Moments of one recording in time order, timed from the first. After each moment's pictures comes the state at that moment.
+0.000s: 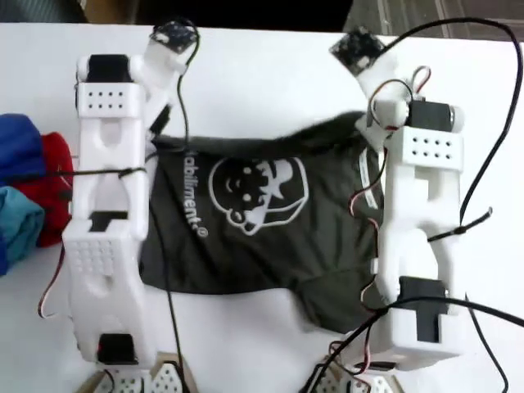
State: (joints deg) left arm -7.6 37.7 -54.3 100.8 -29.2; right arm 2.3 2.9 -7.2 70.5 47.4
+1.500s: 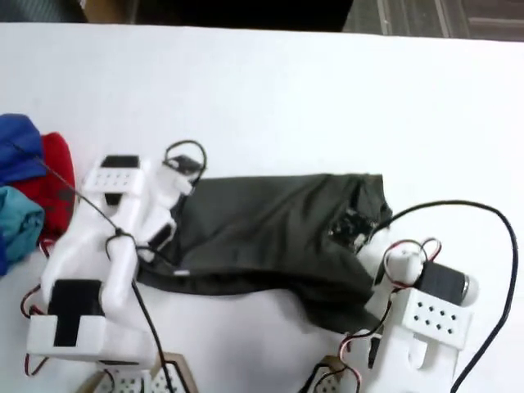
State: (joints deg) left arm -7.6 -1.1 33.0 82.8 -31.9; right arm 17.4 -58.6 61.4 88.4 72.4
